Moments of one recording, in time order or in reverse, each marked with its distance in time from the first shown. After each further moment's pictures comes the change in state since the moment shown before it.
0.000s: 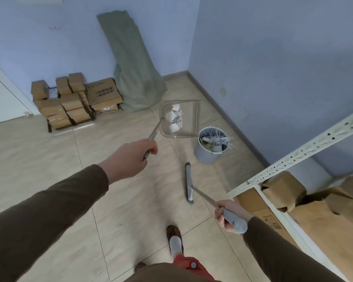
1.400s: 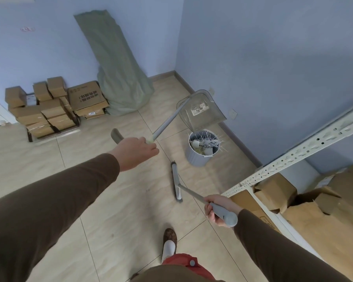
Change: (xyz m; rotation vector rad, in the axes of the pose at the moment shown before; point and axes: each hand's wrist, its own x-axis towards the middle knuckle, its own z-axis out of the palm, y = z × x) left_hand 0.106 -0.026 0.012 0.867 -0.174 0.463; right_hand 0.020 -0.050 0.025 -0.097 0.000 0.026
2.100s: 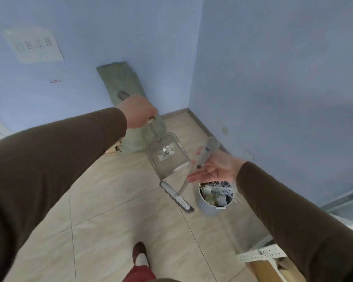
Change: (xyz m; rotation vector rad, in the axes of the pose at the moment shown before) left_hand 0.153 -0.238 -0.142 0.158 -0.005 -0.290; right_hand -0.058 -0.328 0.117 -0.503 -0.476 -0.390
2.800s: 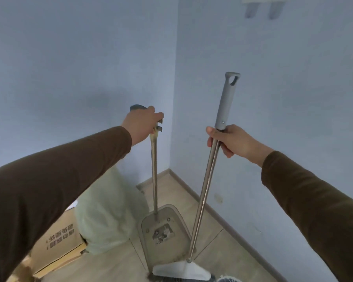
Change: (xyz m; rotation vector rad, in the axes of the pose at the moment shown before) left_hand 0.370 -0.261 -0.018 -0.265 0.426 -0.124; right_hand 0.086 -0.427 -0.093 -0.831 0.766 -0.646
